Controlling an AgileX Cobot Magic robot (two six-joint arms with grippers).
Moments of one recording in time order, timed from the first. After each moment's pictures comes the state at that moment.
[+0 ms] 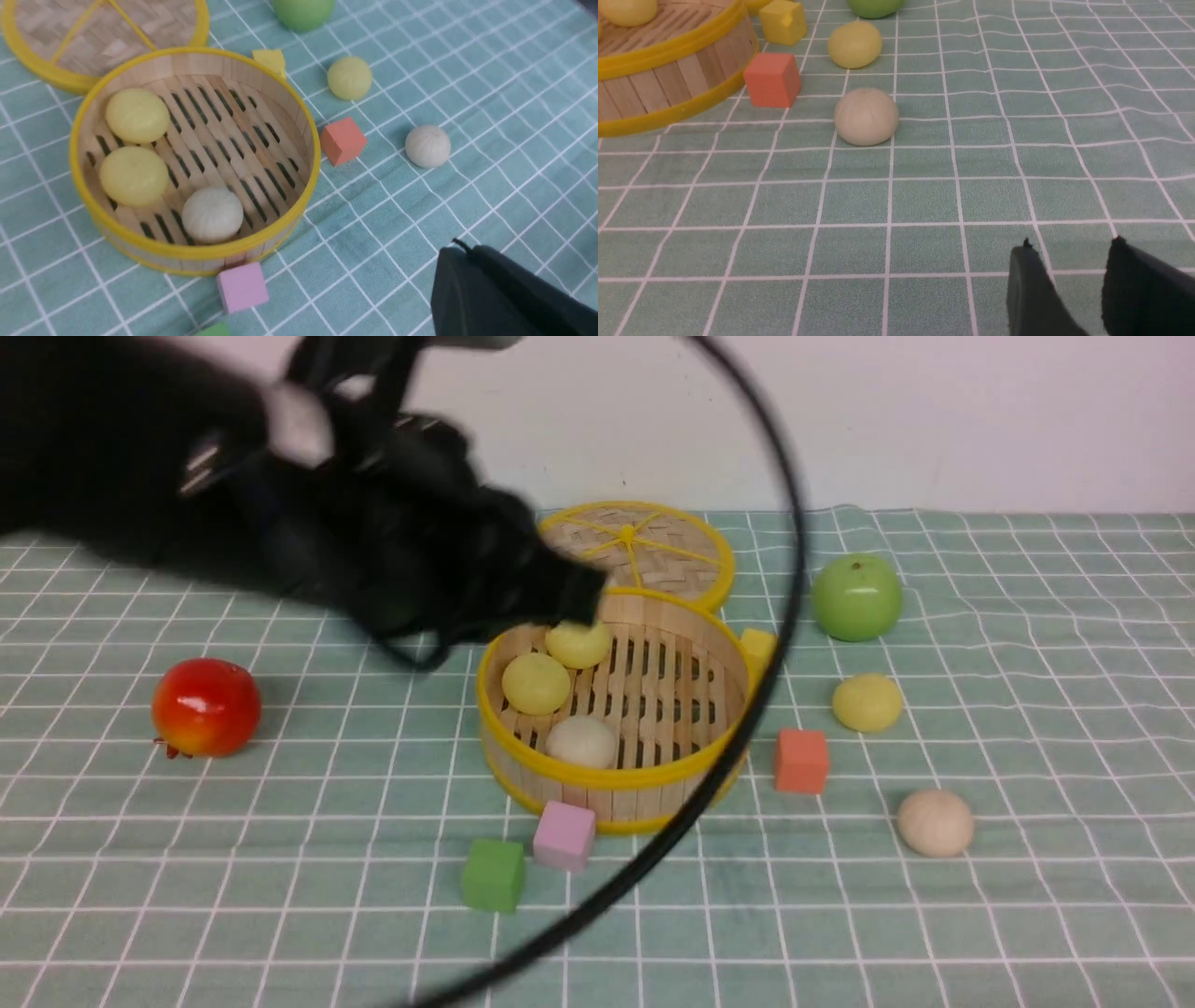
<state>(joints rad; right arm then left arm) 0.00 -0.01 0.01 0.04 0.39 0.05 -0.61 1.21 -1.17 -0.21 0.59 0.01</state>
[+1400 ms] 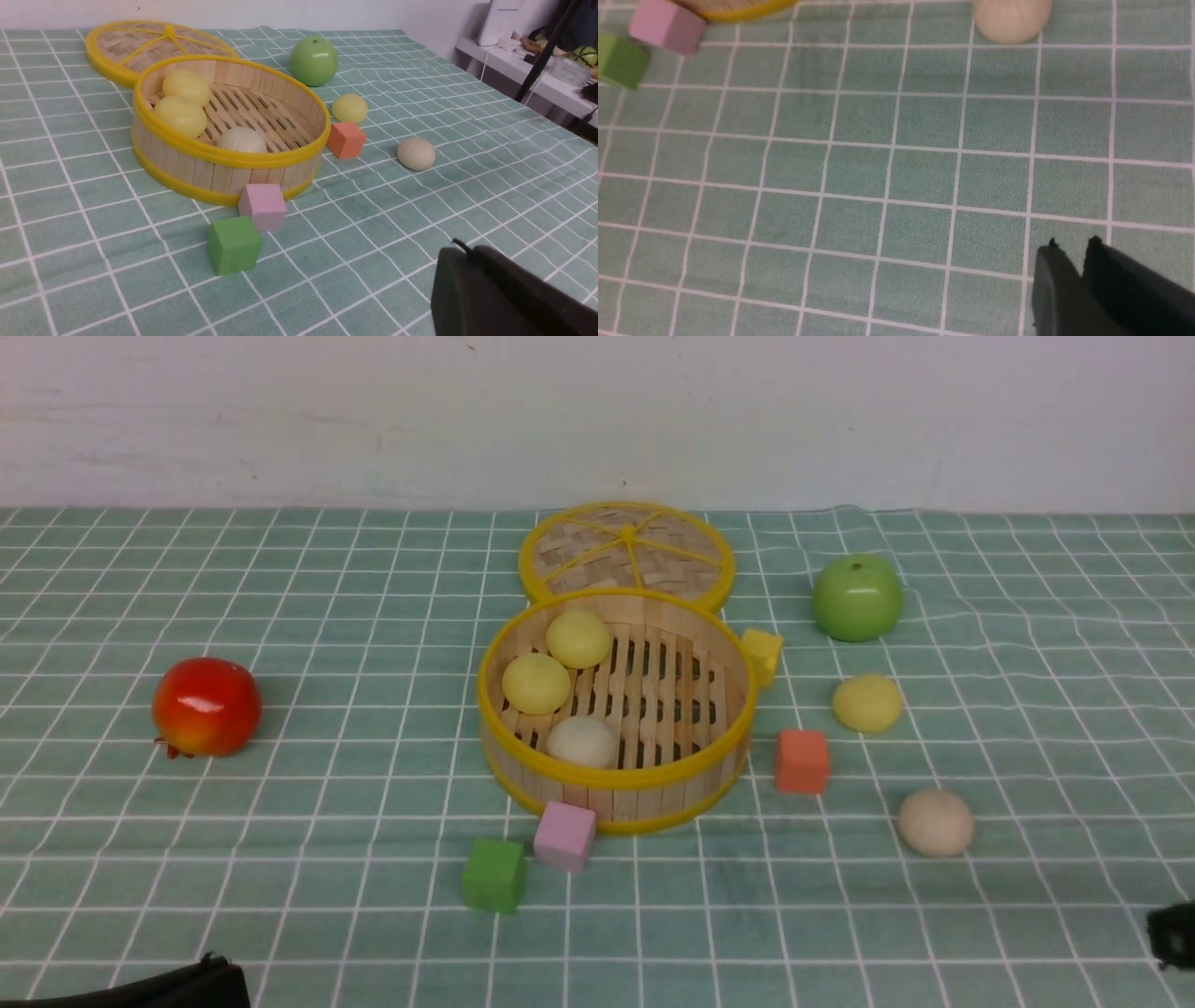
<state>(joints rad) 0.06 0.95 -0.70 0.31 0.80 -0.09 -0.61 0.30 -0.26 -0.27 0.21 0.01</state>
